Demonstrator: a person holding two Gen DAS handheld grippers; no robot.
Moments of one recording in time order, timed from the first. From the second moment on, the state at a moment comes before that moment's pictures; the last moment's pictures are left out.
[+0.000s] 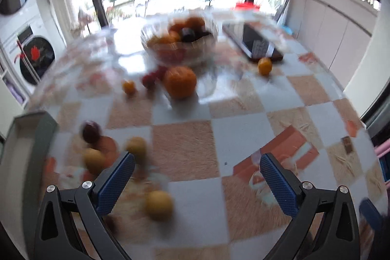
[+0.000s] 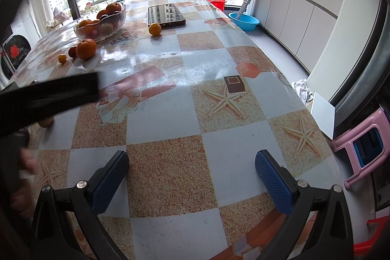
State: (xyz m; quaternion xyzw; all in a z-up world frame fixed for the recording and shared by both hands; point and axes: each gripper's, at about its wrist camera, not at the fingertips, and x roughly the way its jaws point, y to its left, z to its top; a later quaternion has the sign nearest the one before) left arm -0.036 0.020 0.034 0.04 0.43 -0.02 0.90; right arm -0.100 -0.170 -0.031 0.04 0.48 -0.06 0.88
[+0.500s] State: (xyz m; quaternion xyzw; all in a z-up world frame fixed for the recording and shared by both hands) left arm -0.124 0.143 0.017 0.03 0.45 -0.01 0.89; right arm -0.100 -0.170 -0.031 0.04 0.48 -0.06 0.88
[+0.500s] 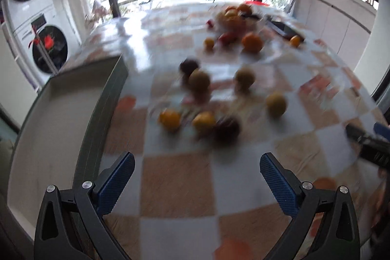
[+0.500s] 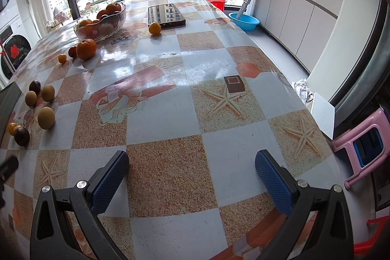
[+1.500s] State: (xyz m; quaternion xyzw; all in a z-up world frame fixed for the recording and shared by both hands) left arm -0.080 0.187 0.008 0.01 0.48 -0.04 0.87; right arm -0.046 -0.033 -0.019 0.00 0.50 0.13 0.86
